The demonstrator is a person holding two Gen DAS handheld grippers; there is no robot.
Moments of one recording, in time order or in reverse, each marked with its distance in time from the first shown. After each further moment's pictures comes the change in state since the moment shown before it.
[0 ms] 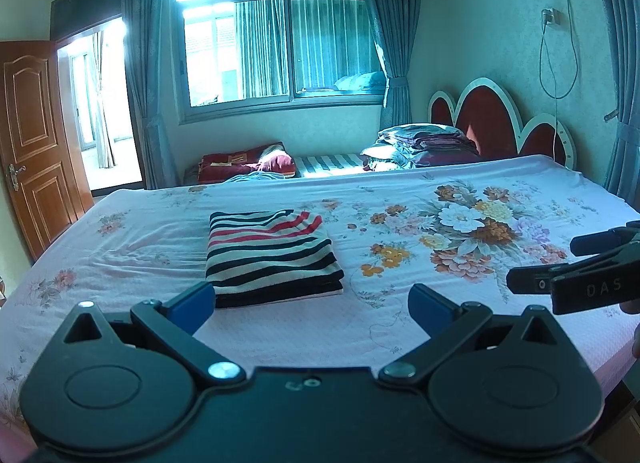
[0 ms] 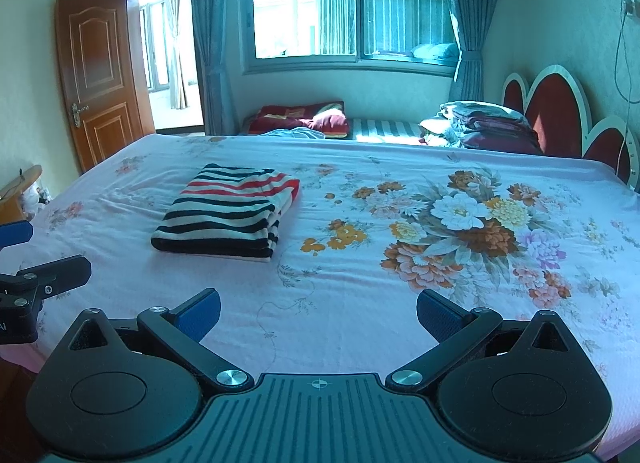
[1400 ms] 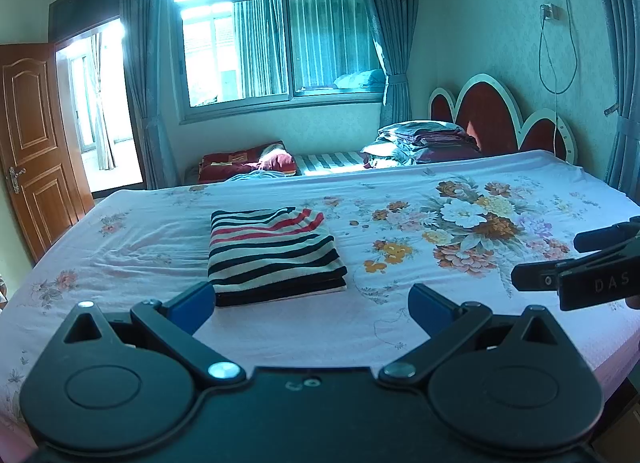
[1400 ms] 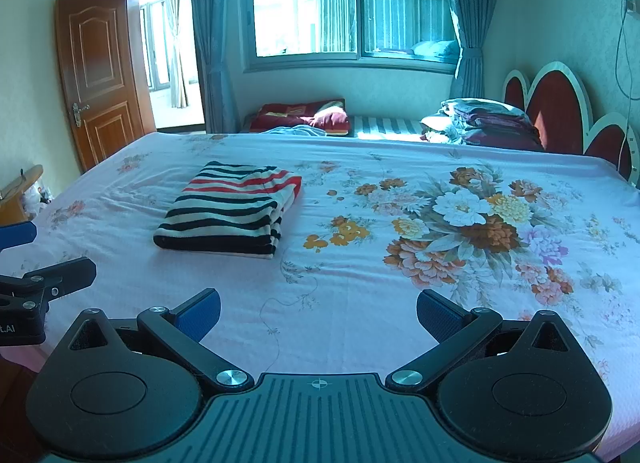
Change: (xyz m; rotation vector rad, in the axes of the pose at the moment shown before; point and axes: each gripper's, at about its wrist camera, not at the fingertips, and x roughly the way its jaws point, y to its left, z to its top) left arm 0.003 0.006 -0.004 0.010 0.000 0.001; right arm 0.001 0.001 -0.003 0.003 0.007 0.006
